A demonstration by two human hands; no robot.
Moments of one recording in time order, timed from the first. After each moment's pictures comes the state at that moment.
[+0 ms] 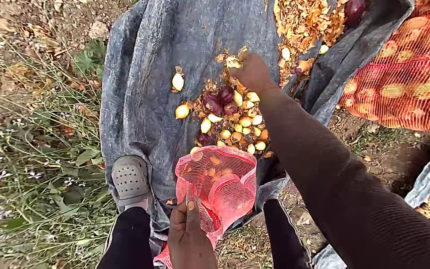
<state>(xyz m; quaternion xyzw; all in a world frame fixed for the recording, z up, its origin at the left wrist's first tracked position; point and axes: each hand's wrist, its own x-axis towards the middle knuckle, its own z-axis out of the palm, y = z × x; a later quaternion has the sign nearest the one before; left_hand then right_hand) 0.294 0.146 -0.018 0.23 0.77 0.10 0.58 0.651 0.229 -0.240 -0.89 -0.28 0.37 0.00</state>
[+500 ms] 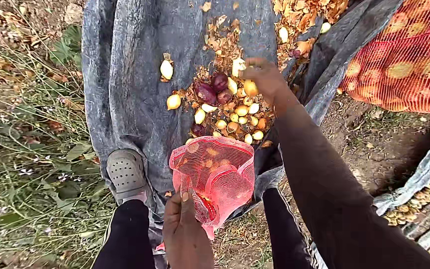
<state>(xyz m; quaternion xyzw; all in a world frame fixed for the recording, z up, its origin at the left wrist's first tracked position) 0.297 0.134 -0.022 0.25 0.77 0.11 0.58 0.637 0.143 -0.205 -0.81 -0.11 0.50 0.27</state>
